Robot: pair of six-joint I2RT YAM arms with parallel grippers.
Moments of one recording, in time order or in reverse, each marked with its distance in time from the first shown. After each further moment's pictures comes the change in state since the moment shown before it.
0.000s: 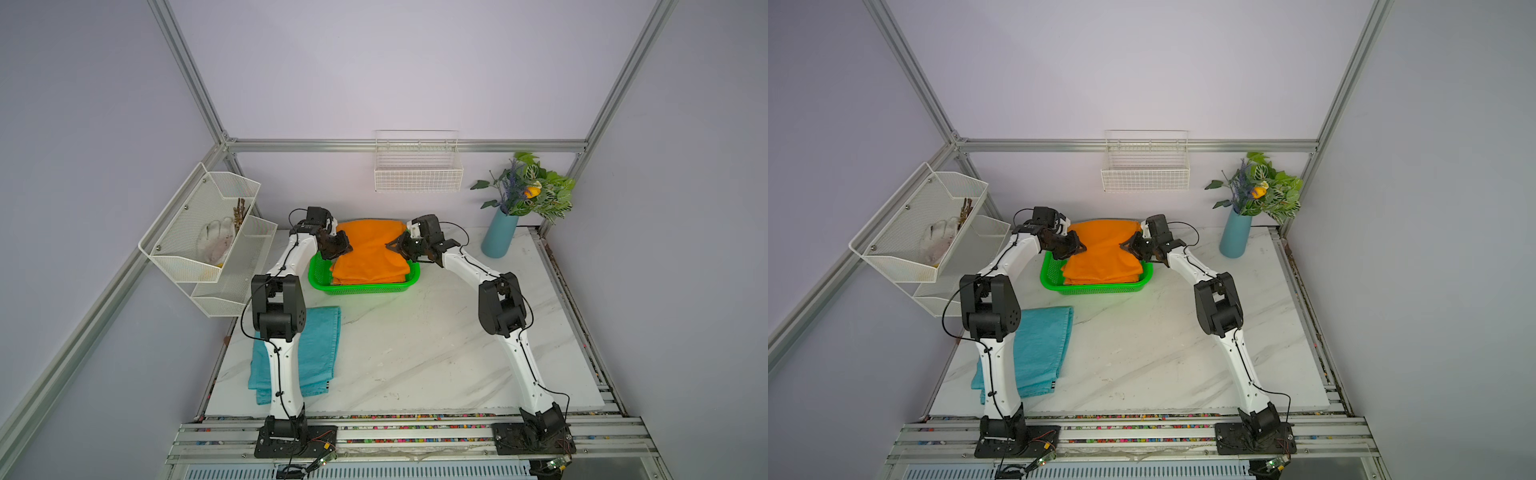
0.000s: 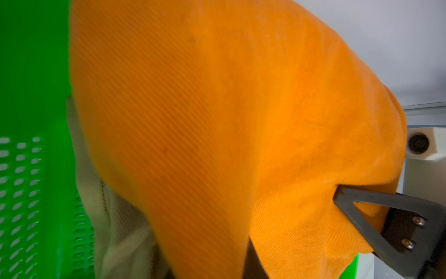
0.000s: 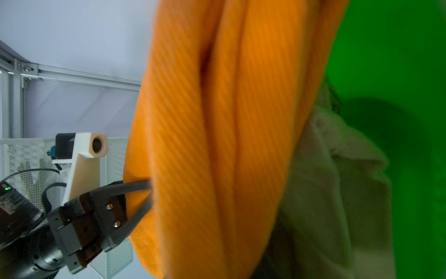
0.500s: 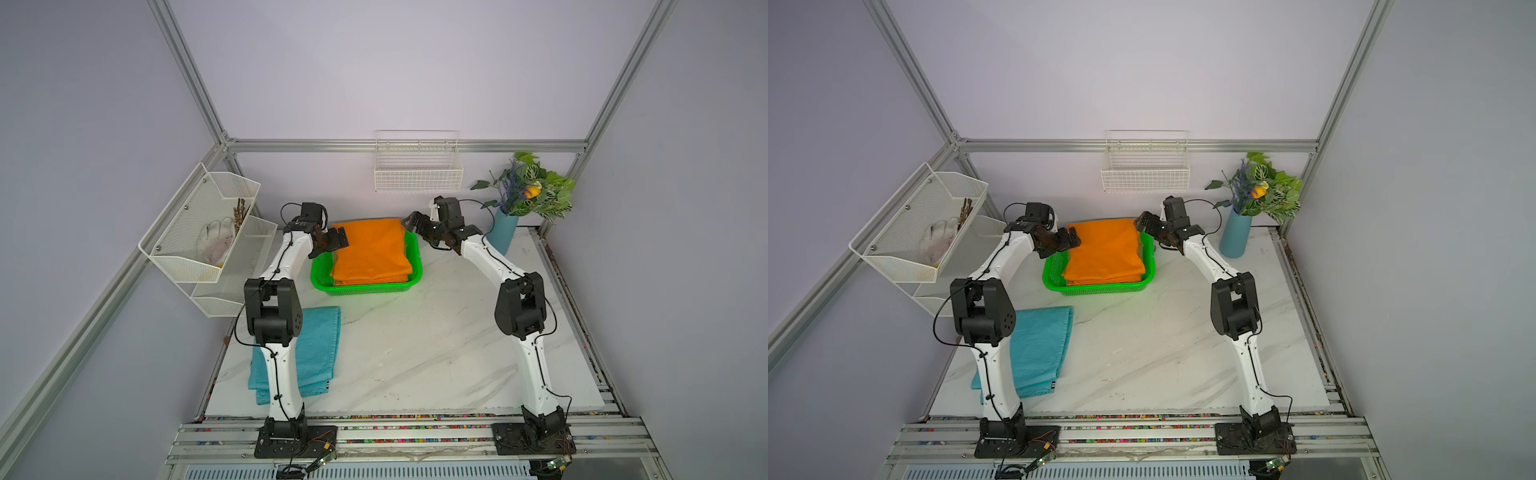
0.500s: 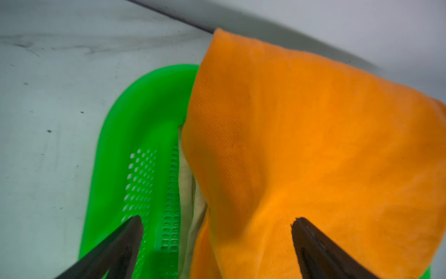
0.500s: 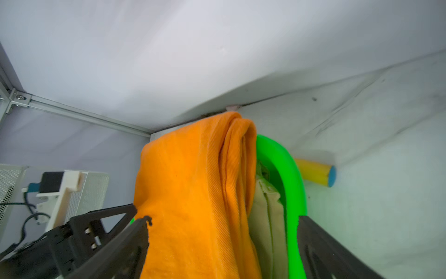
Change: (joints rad) left arm 0.010 -0.113 -0.026 -0.026 -0.253 0.058; right arm -0.072 -0.198 -0.027 -0.126 0.230 -0.280
